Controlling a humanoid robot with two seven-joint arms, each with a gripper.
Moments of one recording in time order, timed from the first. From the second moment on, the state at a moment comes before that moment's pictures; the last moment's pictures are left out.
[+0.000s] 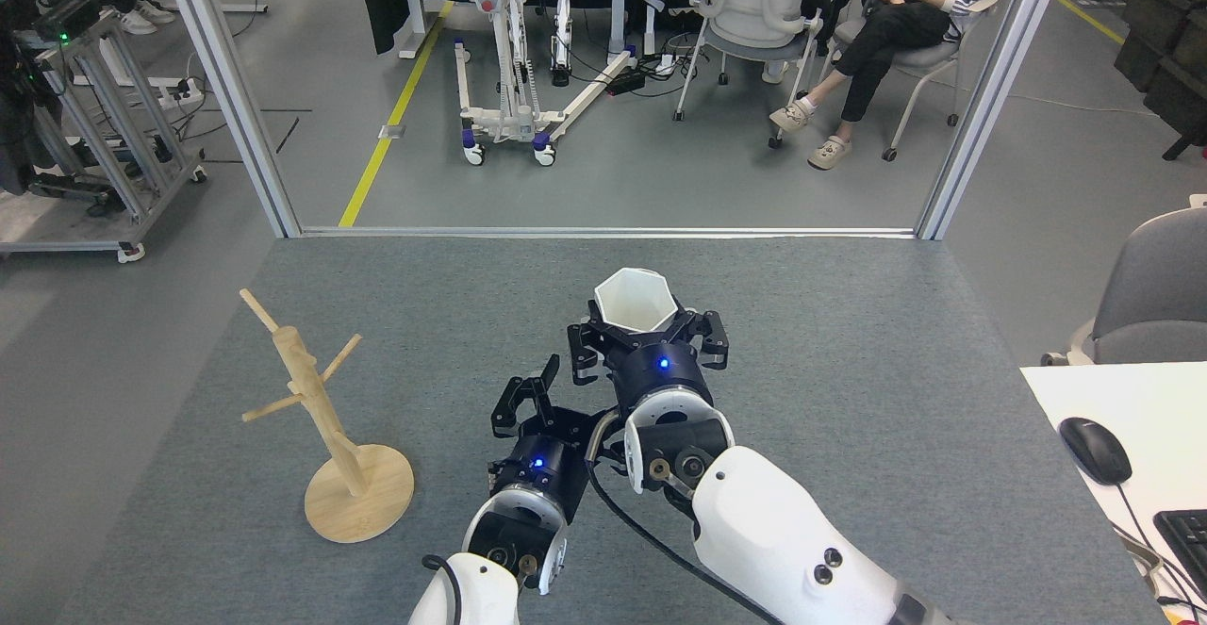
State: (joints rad) left arm -0.33 -0.14 -0.38 -1.33 -1.53 0.11 -0.07; right arm -0.69 -0.05 0.87 -1.43 1.12 0.74 0.48
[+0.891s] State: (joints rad) left arm -0.34 -0.14 -0.41 -1.29 -1.52 0.11 -0.07; right arm -0.69 -0.01 0.89 -1.39 1.12 0.74 0.48
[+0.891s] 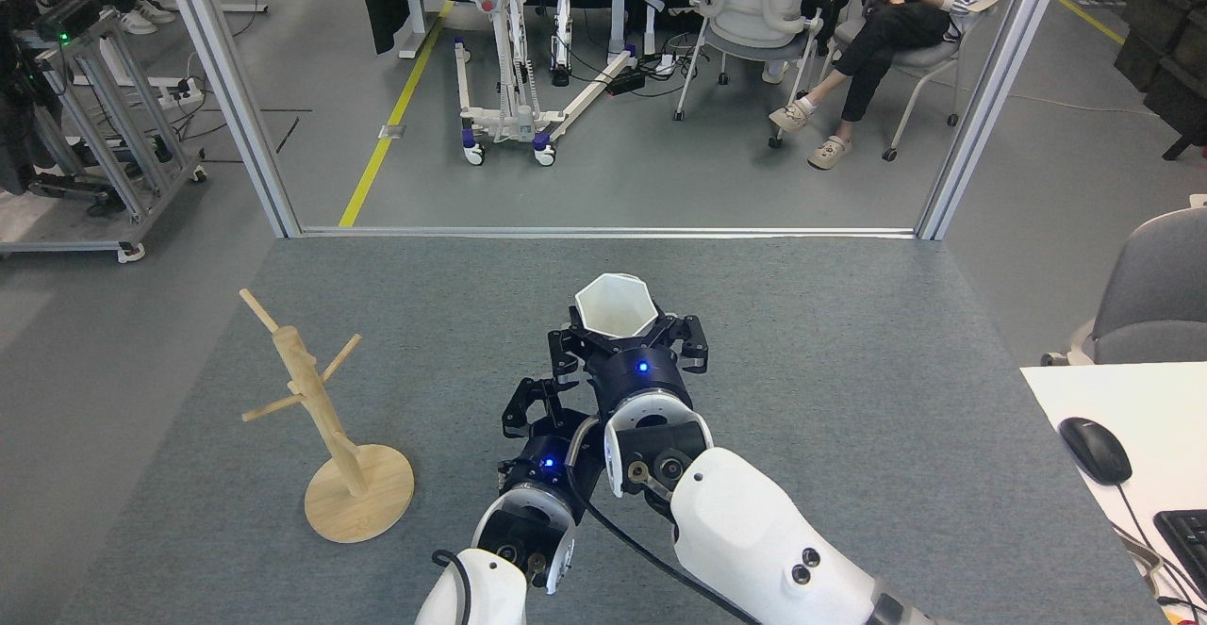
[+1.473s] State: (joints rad) left arm -0.43 -0.14 -0.41 -1.20 -1.51 0.11 -0.07; right arm -0.69 0.00 0.88 -1.39 1.12 0.75 0.47
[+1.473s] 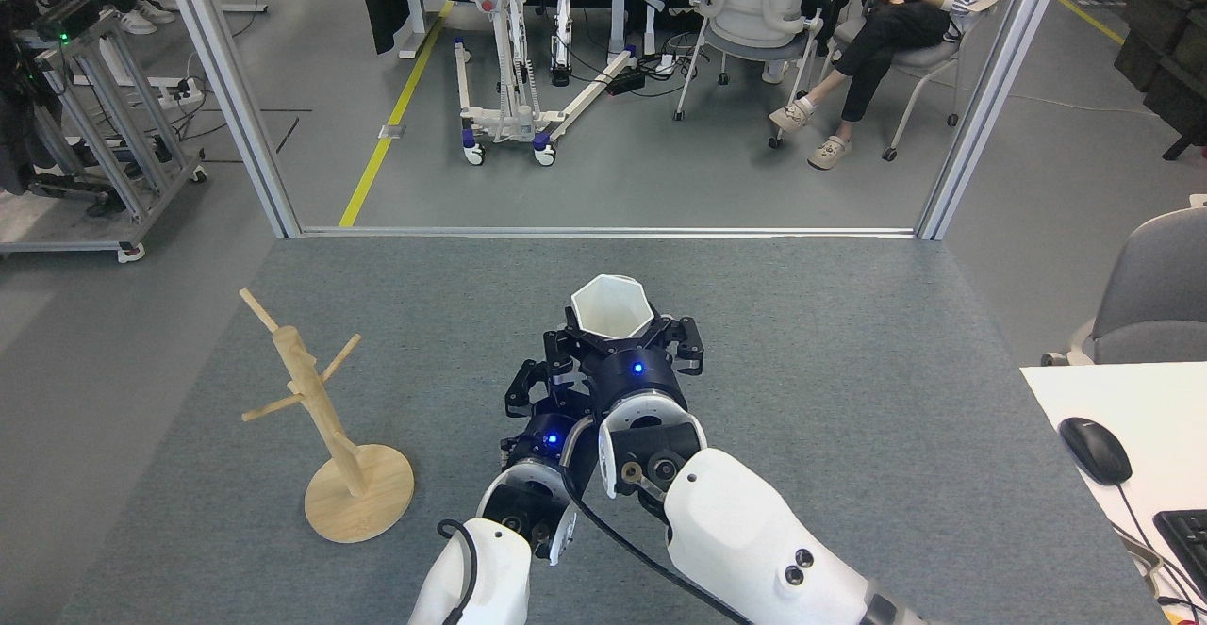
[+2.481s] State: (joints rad) left arm -0.47 -0.14 -0.41 -1.16 -1.48 0.13 -0.07; right arm -0.69 0.03 0.88 -1.35 1.12 0.75 0.49
